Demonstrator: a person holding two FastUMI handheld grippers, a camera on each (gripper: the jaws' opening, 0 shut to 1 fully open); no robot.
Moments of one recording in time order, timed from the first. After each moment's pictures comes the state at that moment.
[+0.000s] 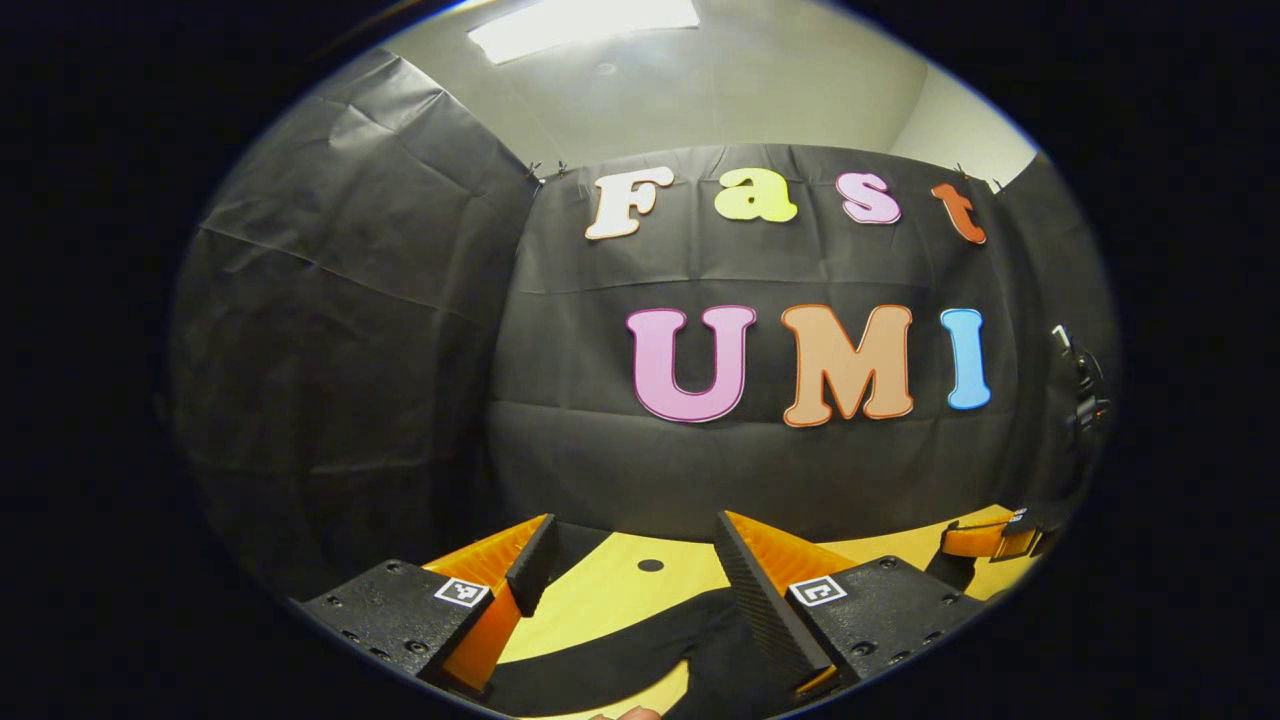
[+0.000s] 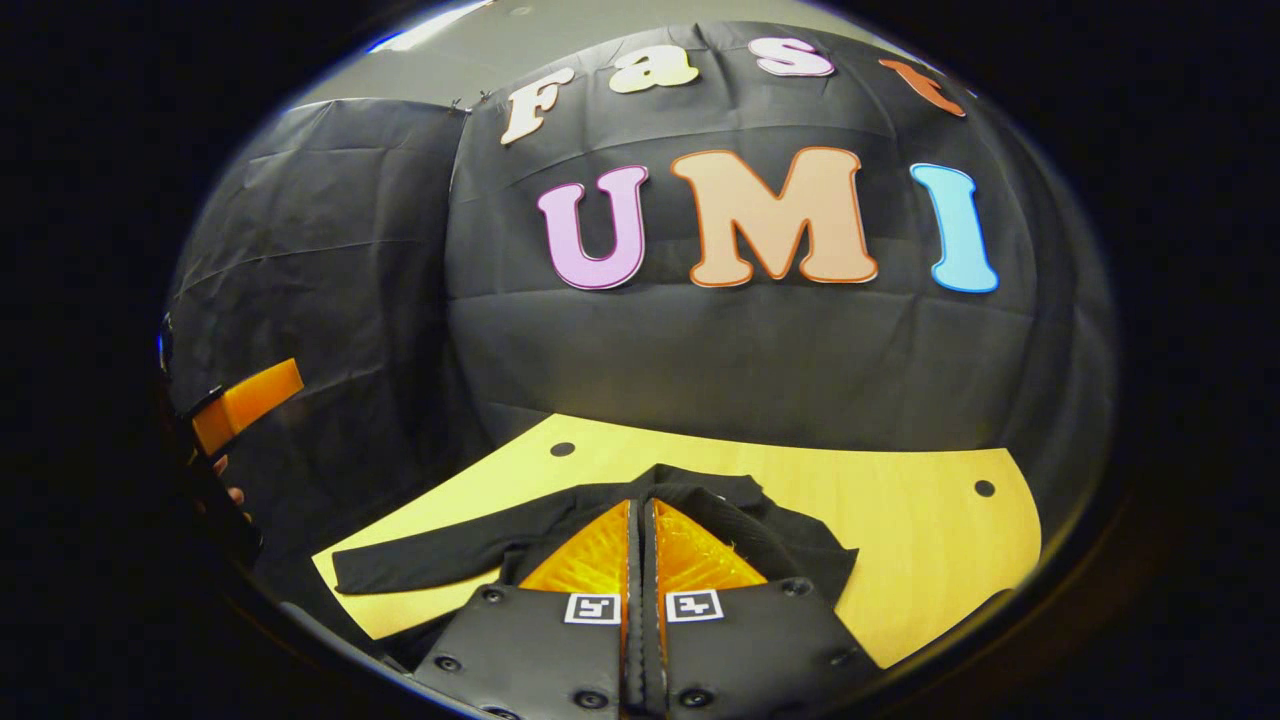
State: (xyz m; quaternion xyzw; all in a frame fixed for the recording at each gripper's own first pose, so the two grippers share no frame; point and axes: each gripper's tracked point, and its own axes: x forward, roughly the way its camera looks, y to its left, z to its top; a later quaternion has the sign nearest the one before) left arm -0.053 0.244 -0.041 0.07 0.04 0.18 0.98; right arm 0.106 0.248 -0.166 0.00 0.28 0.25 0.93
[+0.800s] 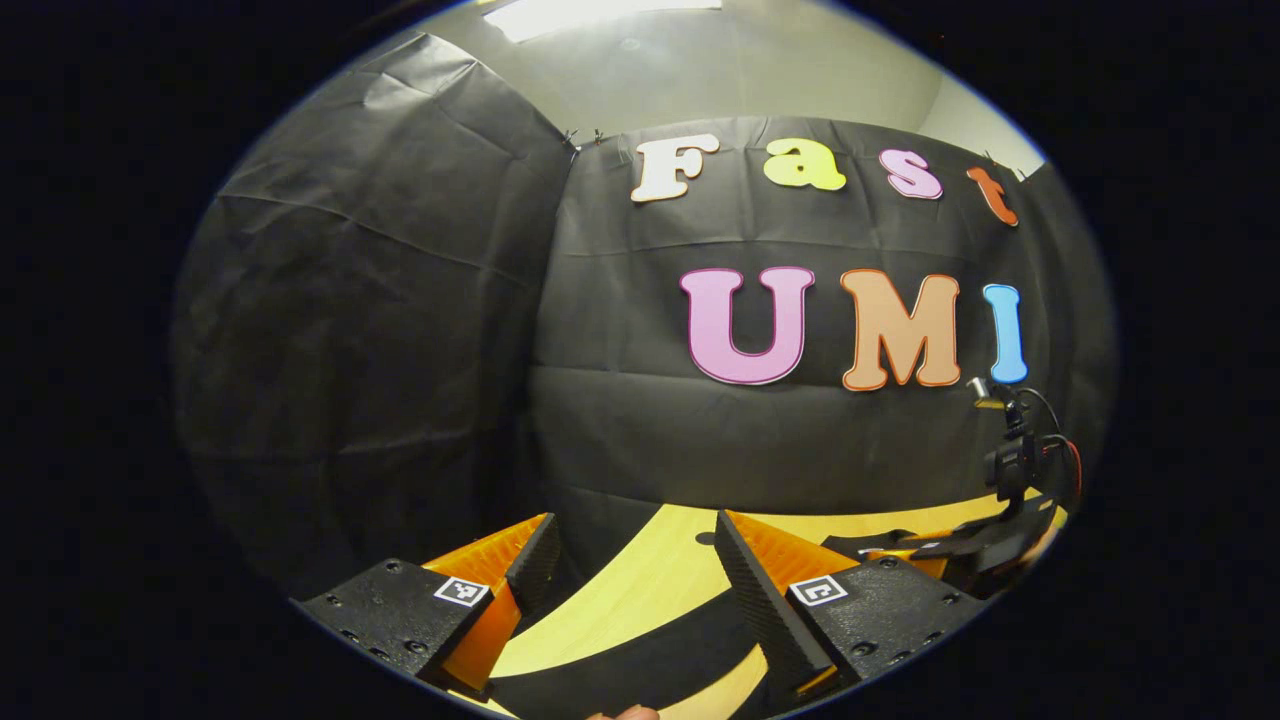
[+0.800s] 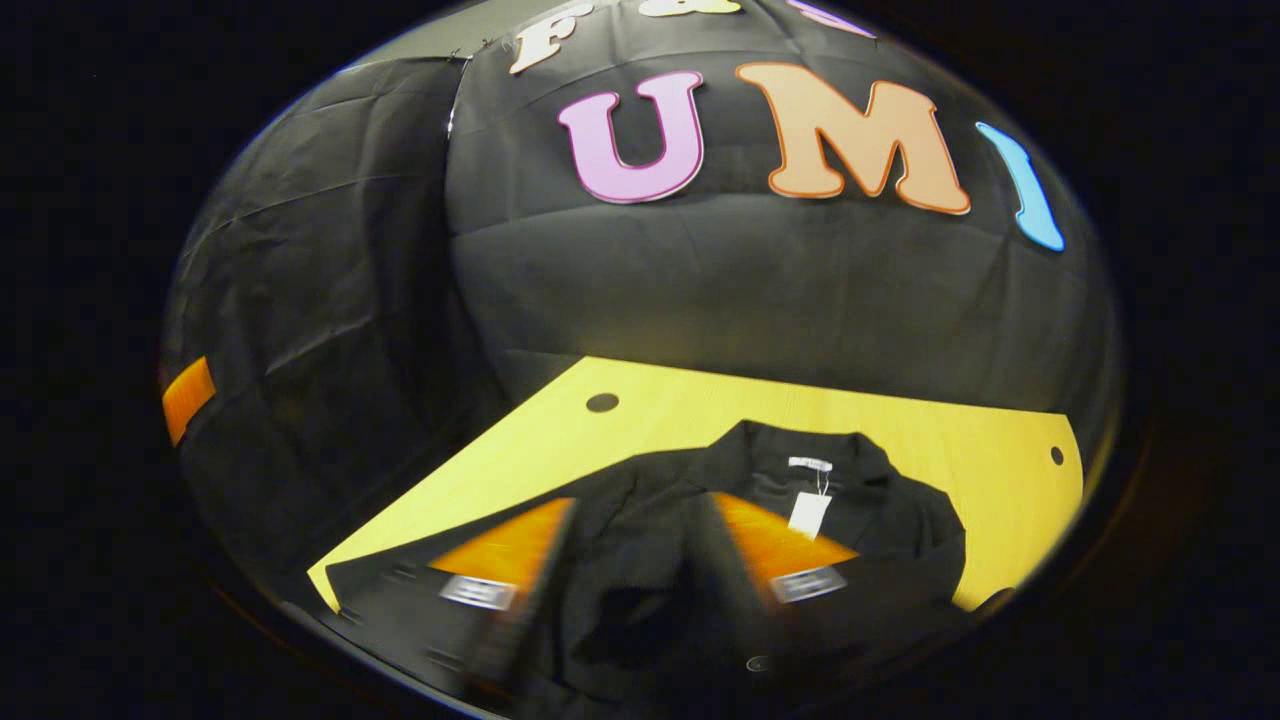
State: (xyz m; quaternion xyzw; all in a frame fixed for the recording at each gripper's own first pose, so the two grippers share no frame) left arm -0.079 0.331 -0.077 0.06 0.09 0.22 0.97; right arm 0.145 0.370 -0.245 -0.01 0.34 0.25 0.91
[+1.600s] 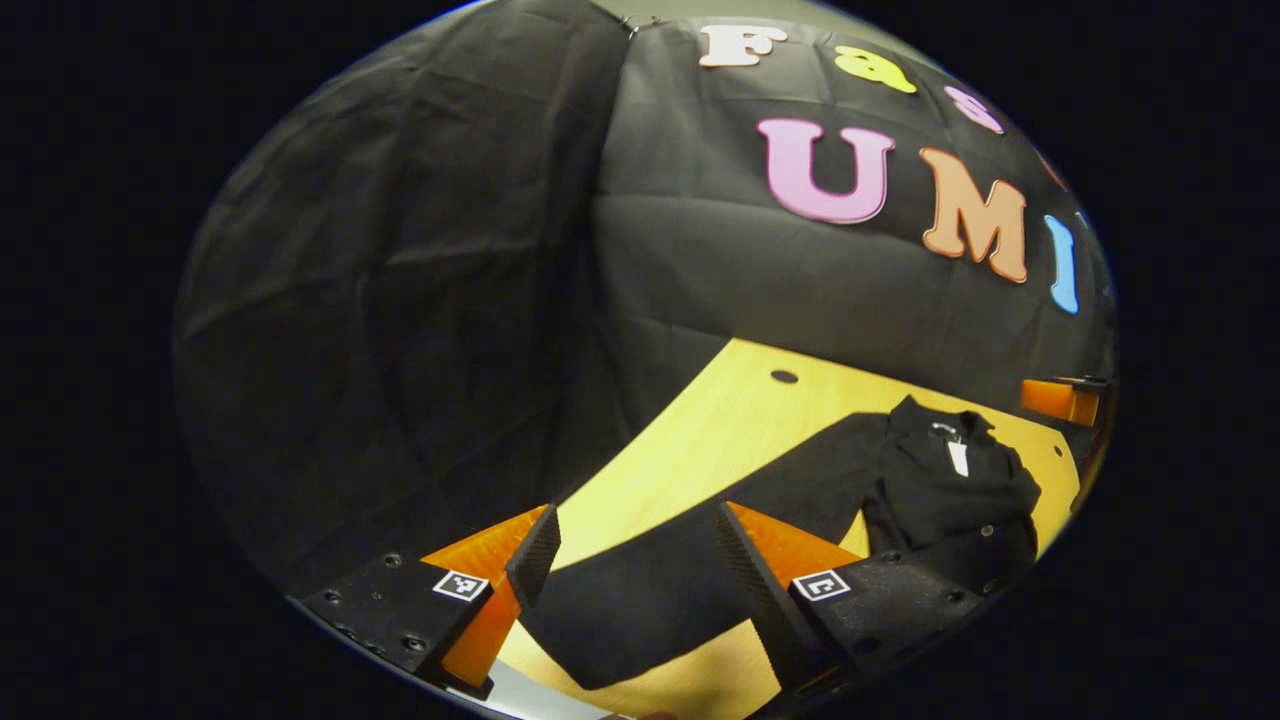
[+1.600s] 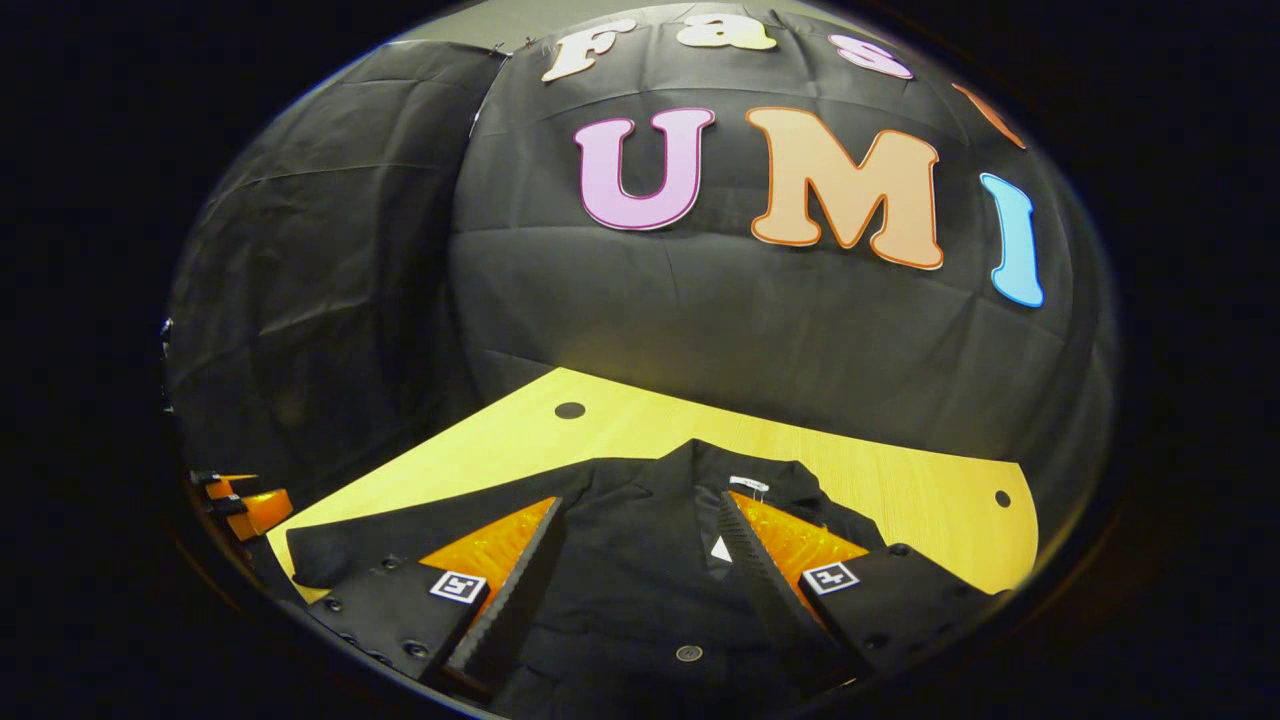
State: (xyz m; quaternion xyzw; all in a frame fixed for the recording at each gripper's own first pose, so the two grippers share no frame) left arm -0.184 0.396 -0.253 -0.03 0.32 0.30 0.90; right arm 0.122 0.320 -0.239 -0.08 0.32 0.23 0.92
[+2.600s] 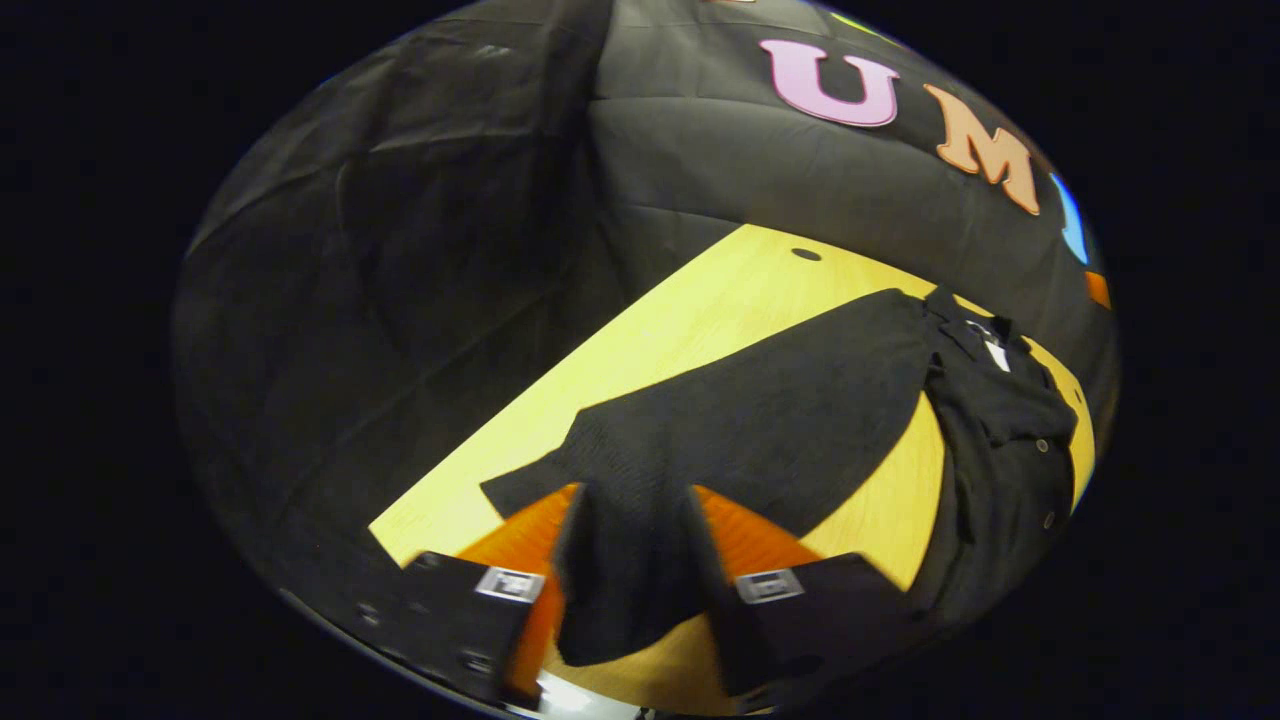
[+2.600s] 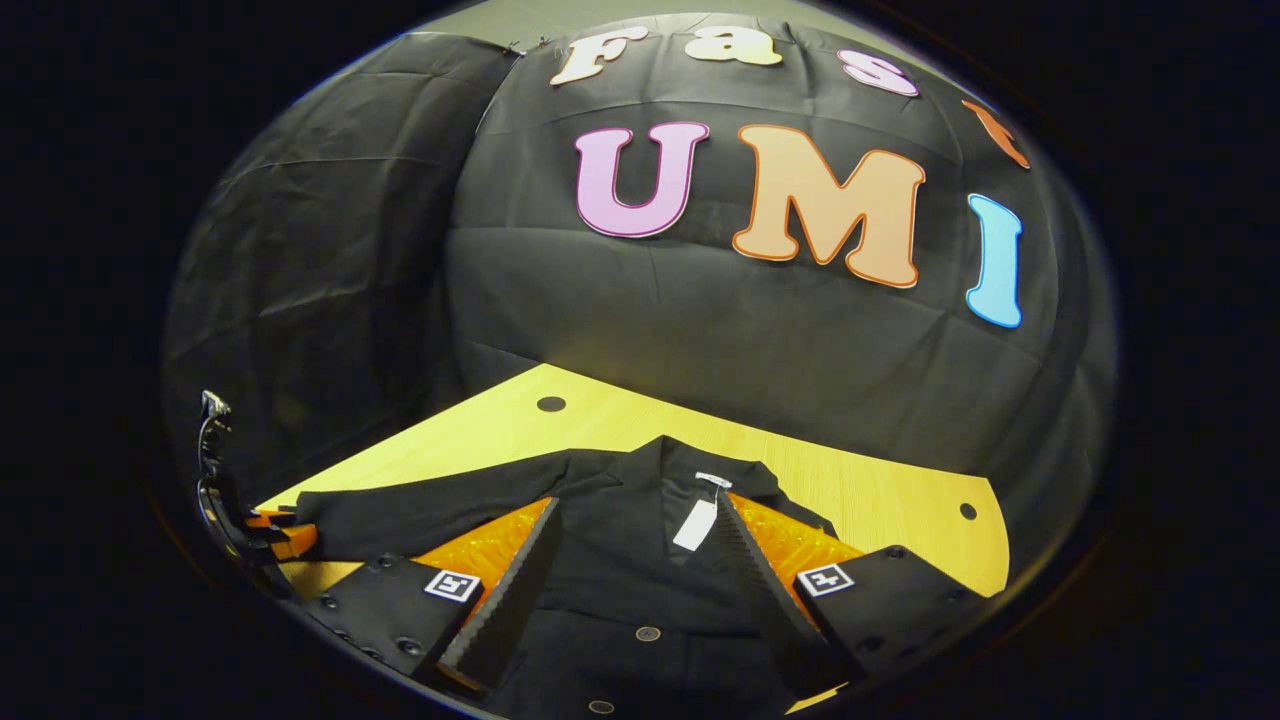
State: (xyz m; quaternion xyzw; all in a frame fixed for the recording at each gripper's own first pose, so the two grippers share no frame) left arm -0.220 0.386 -0.343 -0.05 0.40 0.26 0.88; right arm 0.105 0.285 -0.220 -0.10 0.30 0.22 0.92
